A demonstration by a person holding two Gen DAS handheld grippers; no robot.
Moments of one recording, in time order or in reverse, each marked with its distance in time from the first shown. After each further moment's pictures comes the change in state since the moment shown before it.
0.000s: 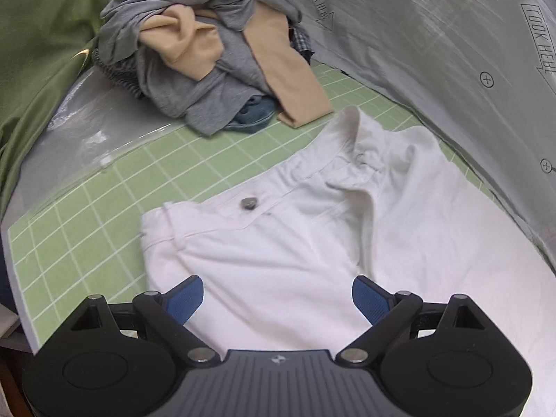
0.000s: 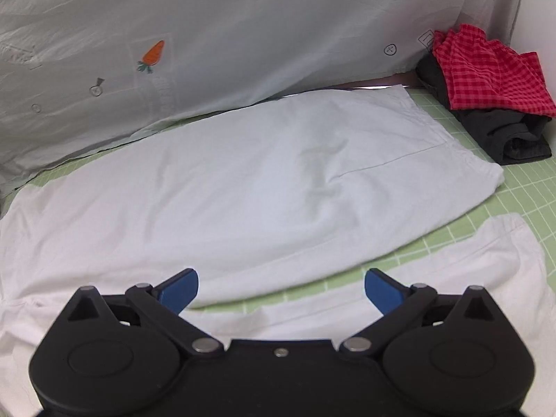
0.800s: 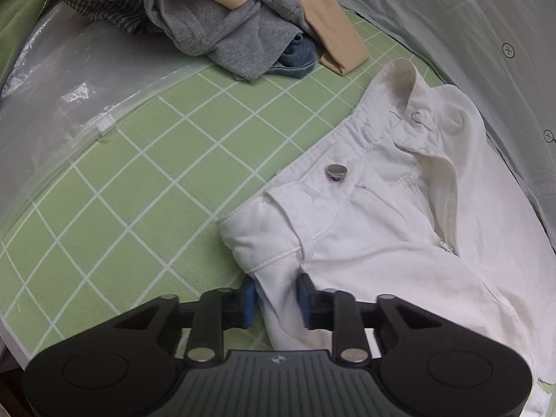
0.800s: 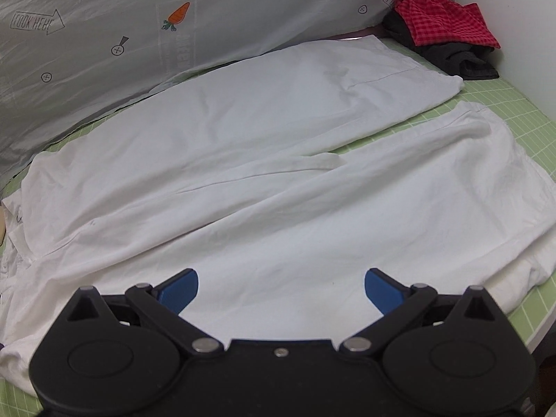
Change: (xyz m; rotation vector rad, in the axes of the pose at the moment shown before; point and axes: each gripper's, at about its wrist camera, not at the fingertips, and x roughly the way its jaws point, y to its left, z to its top) left arm 0.069 0.110 0.043 0.081 0.237 -0.207; right arm -0.063 0.132 -0.109 0.179 0.049 -0.147
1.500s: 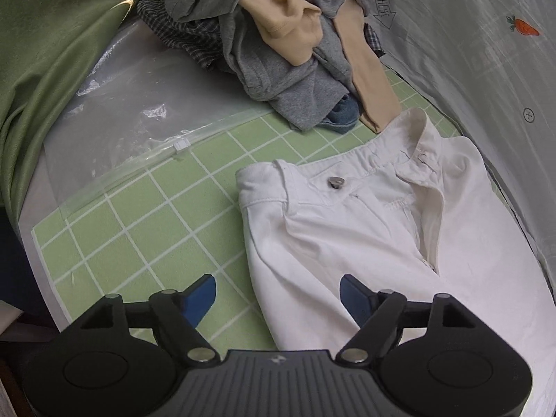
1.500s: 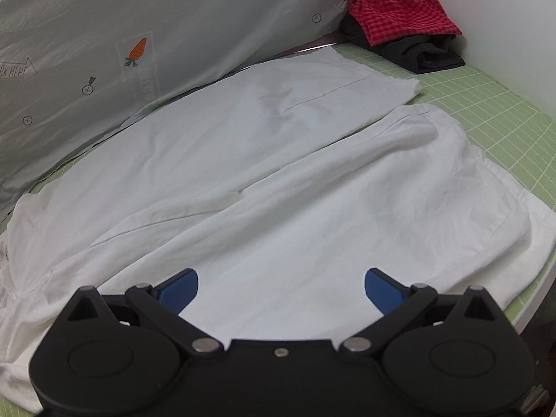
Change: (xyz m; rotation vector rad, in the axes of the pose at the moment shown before) left arm -0.048 -0.002 -0.028 -0.149 -0.160 0.110; right arm -0.014 -0.082 0.011 0.099 -0.053 0.000
